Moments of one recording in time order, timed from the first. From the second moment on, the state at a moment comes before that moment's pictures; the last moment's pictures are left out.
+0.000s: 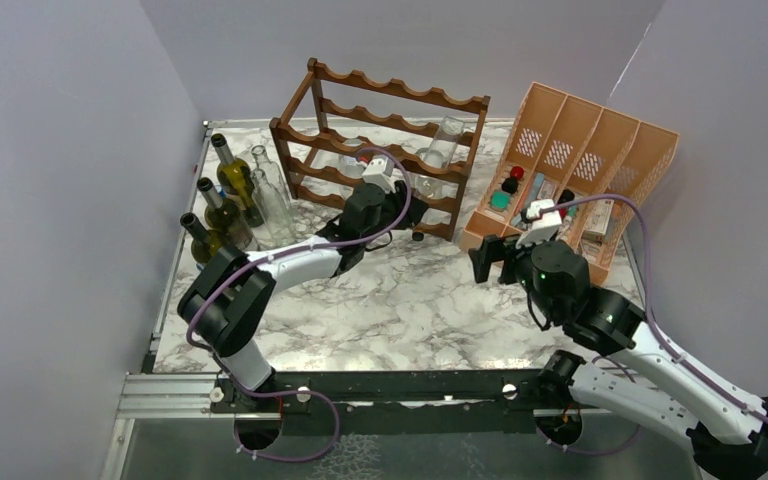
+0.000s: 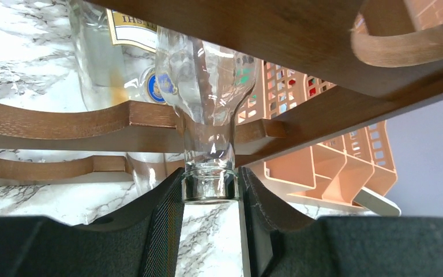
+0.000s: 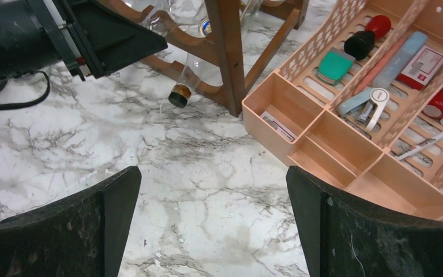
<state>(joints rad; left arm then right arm) -0.70 1.68 0.95 0.48 -0.03 -0.64 0.86 0.66 0.78 -0.49 0.53 0.31</state>
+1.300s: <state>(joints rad) -0.69 1.24 0.64 0.39 0.06 -0.68 0.86 1.05 0.54 0.40 0.24 -0.67</state>
